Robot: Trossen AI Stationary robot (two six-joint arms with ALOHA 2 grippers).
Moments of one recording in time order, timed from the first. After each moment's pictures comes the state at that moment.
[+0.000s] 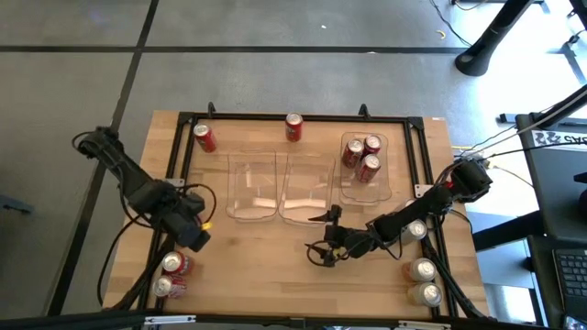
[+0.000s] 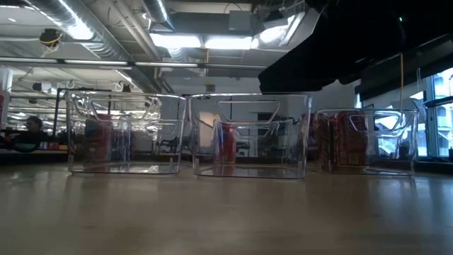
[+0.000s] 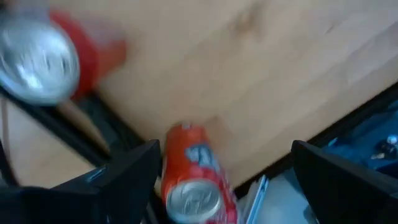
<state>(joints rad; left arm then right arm) -0.71 1.18 1.18 -1.38 0.02 -1.66 0.52 1.72 0.76 0.51 0.63 0.15</state>
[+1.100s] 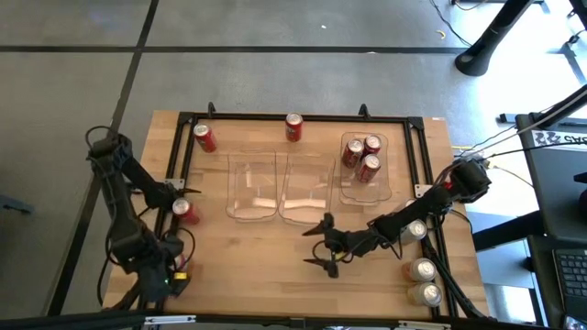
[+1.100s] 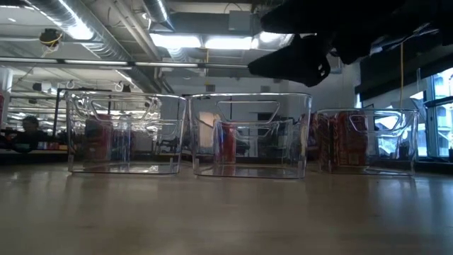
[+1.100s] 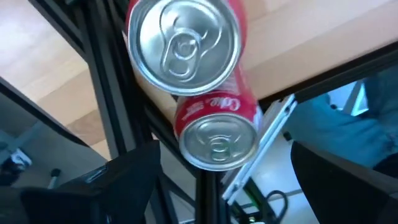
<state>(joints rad) -1.11 1.38 1.17 -1.13 0.20 -2.20 0.52 1.74 0.76 0.66 0.39 0.23</state>
